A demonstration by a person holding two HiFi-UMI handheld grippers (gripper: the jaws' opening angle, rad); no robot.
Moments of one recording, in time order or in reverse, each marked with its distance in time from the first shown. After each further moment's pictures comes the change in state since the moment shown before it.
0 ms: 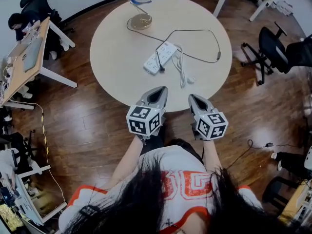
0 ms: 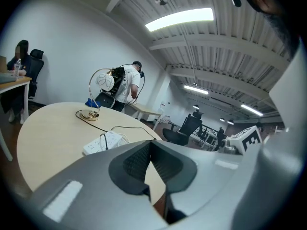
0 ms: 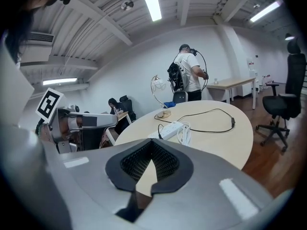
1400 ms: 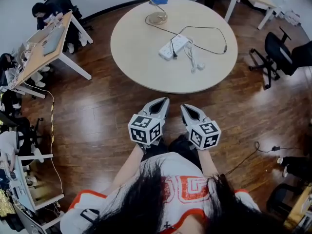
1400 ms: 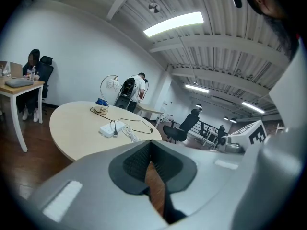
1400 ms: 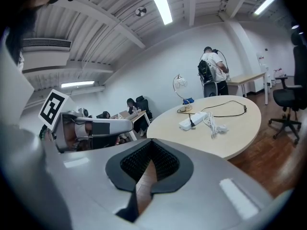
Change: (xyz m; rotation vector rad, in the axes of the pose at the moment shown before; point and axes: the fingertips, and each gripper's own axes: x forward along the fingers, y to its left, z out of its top) left arm -0.131 -0.048 -0.069 0.002 0.002 0.050; right arm -0.070 0.135 -0.071 -0.017 -0.010 0.149
